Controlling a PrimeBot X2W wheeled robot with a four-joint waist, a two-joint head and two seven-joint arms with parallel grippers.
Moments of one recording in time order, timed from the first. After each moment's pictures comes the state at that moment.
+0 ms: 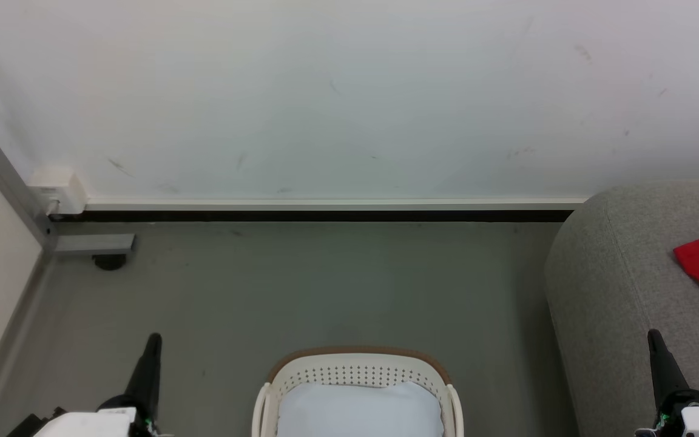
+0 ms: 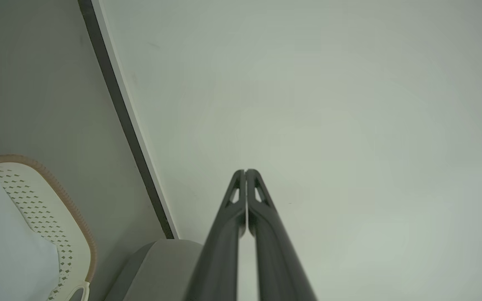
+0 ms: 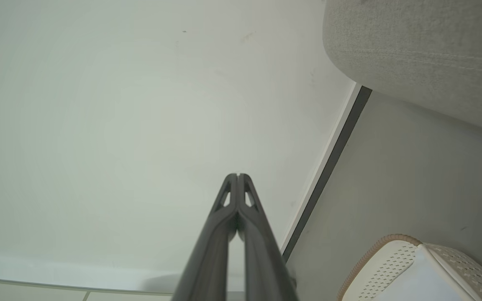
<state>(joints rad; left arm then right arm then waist) -0.09 0.05 0.10 0.25 -1.51 -0.12 0.09 -0.09 -0.04 -0.11 0.25 1.50 0.13 0.09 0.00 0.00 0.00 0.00</state>
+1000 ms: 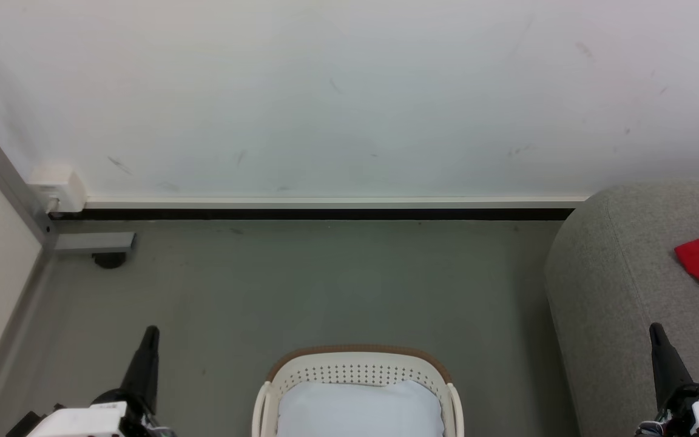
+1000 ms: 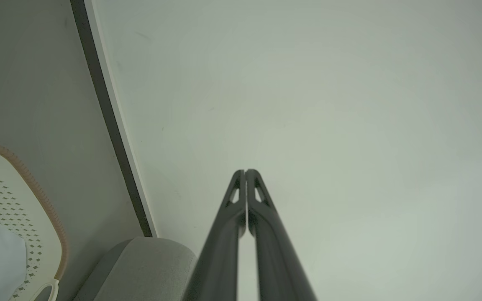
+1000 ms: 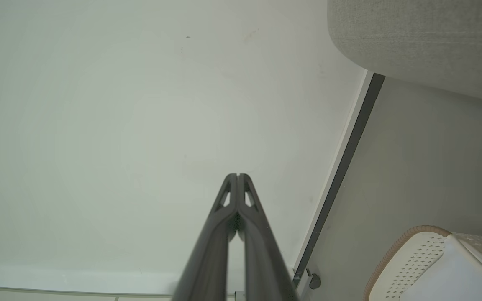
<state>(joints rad) -0.10 0.05 0.11 0.25 -1.61 -0.13 0.11 -0.10 -0.05 -0.11 0.25 1.61 0.13 0.11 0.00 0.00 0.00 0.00</state>
